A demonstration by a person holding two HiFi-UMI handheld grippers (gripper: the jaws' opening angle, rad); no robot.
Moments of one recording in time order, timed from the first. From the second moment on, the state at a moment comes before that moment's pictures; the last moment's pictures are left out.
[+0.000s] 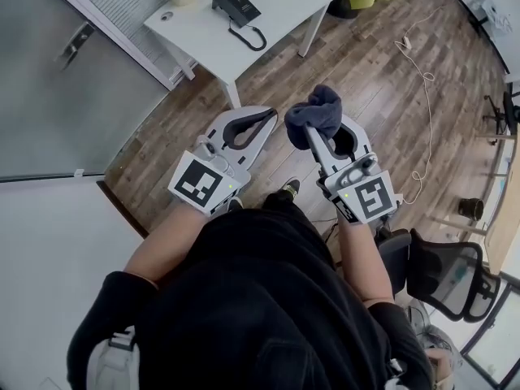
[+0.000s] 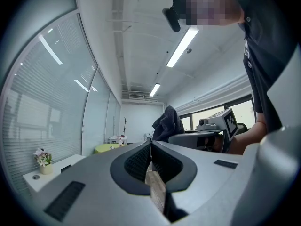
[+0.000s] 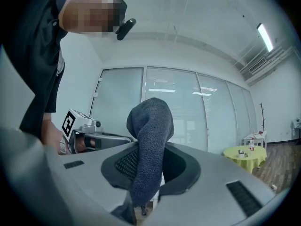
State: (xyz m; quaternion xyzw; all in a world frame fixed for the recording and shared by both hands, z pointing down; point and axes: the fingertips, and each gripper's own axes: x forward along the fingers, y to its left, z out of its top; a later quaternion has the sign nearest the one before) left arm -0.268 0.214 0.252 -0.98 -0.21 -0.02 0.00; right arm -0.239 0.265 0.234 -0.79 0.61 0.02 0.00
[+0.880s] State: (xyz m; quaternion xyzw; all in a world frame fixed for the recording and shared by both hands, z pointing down) left arm -0.107 0.274 0.256 -0.99 -0.15 -0.03 0.00; right arm -0.068 0.320 0.243 -0.76 0.65 0.01 0.01
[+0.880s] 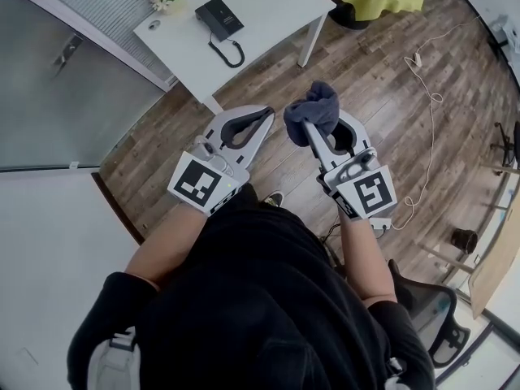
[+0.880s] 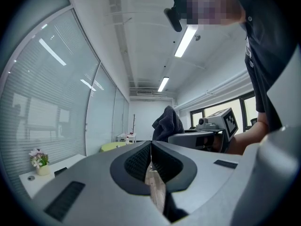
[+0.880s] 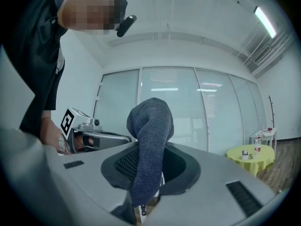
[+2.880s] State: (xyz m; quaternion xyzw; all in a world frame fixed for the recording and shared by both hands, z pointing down) left arm 0.101 -0.068 0.297 -0.99 0.11 -0.05 -0.03; right arm 0.157 -0.043 0.290 -0.56 0.82 -0.02 -0.04
